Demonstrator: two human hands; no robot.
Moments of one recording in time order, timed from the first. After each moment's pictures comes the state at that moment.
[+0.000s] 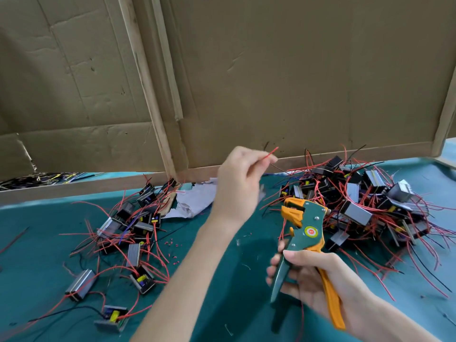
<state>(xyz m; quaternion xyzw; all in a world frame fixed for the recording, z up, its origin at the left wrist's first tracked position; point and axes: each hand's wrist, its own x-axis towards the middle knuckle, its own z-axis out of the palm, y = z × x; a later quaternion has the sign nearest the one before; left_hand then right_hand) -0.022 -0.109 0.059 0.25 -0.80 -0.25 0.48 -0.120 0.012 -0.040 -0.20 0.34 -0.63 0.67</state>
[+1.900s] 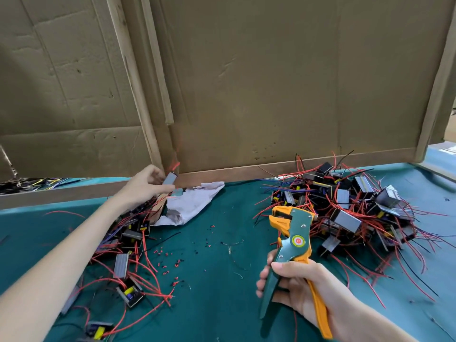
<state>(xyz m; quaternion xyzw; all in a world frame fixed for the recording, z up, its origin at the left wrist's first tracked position) 0.094 -0.304 0.024 0.45 -0.80 -0.29 0.25 -0.121 0.008 -0.043 -0.22 0.37 -0.61 0.67</state>
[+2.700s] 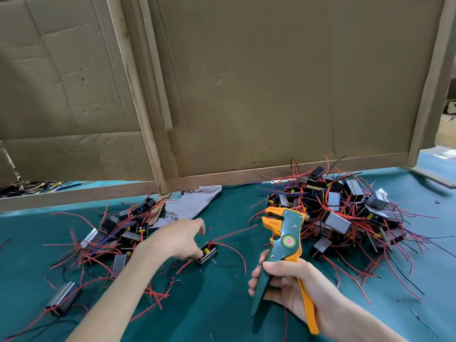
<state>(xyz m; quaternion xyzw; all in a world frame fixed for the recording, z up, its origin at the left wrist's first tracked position) 0.046 -0.171 0.014 0.43 -0.88 -0.12 -0.14 -0.121 0.008 -0.045 -0.24 0.37 -0.61 0.66</state>
